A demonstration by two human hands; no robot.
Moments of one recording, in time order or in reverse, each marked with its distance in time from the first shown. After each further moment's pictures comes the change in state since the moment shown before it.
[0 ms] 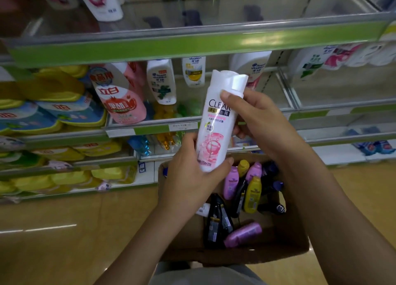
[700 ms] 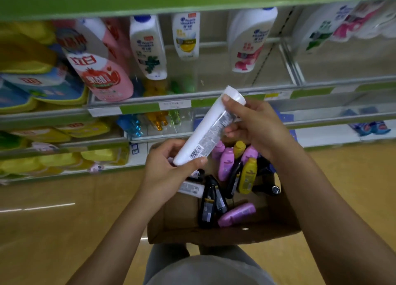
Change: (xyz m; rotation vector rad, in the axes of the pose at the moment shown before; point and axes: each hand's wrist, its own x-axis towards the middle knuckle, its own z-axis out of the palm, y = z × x) left_hand 0.002 -0.065 0.000 -0.254 -0.047 -0.189; right_hand 0.006 0.065 -0.009 0.195 0.130 0.347
